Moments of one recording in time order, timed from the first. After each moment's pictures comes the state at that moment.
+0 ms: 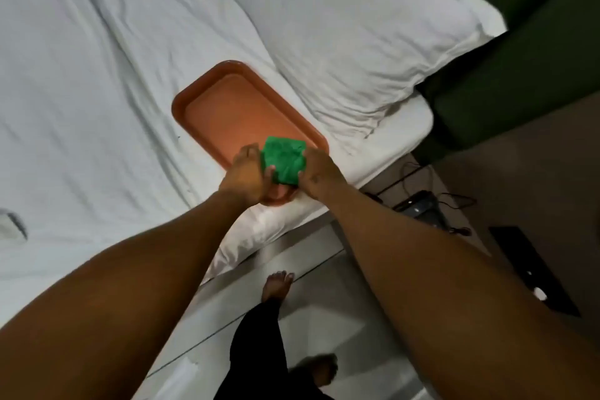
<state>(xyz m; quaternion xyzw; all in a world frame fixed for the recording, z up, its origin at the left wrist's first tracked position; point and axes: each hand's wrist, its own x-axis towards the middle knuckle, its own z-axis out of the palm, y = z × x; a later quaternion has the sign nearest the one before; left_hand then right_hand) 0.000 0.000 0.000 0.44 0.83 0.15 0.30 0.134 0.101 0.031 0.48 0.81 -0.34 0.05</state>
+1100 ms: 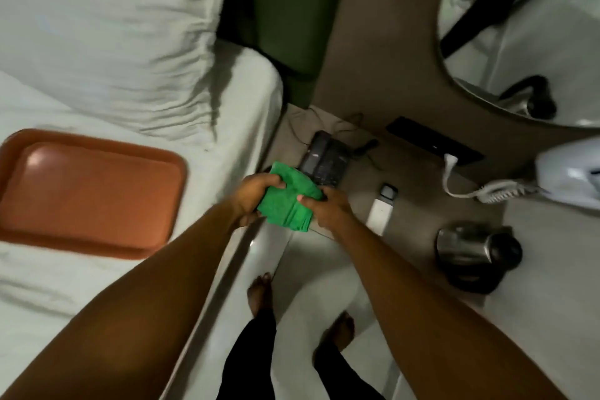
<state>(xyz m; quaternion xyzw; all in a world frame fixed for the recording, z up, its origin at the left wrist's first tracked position) 0.262 0.107 -0.003 0.19 0.58 0.19 0.77 0.433 0.068 -0.023 0.71 0.34 -0.57 -0.23</state>
